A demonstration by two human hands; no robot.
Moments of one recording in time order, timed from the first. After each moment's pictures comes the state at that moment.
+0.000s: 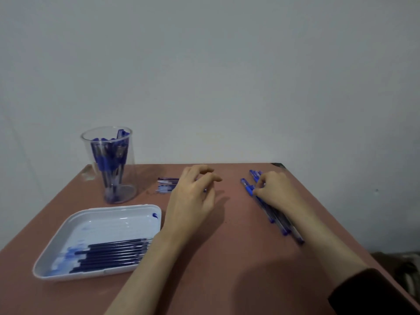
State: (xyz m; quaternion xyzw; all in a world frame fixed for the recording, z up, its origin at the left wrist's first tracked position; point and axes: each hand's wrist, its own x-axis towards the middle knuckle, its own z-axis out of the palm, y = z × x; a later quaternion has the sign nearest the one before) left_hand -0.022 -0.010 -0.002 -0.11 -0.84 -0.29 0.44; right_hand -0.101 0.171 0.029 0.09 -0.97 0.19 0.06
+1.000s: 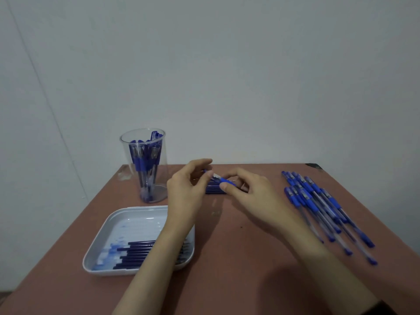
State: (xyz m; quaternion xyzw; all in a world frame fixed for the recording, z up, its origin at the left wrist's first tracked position) left_hand -0.007 -0.055 0.018 0.05 -0.76 -0.54 0.37; right_hand -0.062 0.089 0.018 0.31 -0.84 0.45 0.05
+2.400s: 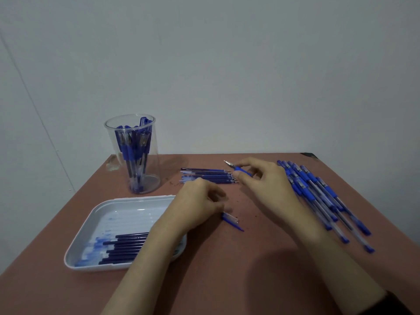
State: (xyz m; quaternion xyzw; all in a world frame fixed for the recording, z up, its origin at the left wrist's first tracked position) left_hand -0.005 -0.047 0.010 0.01 -0.95 -0.30 0.08; right_hand -0.068 0.105 0.011 0.23 -0.84 0.48 0.09
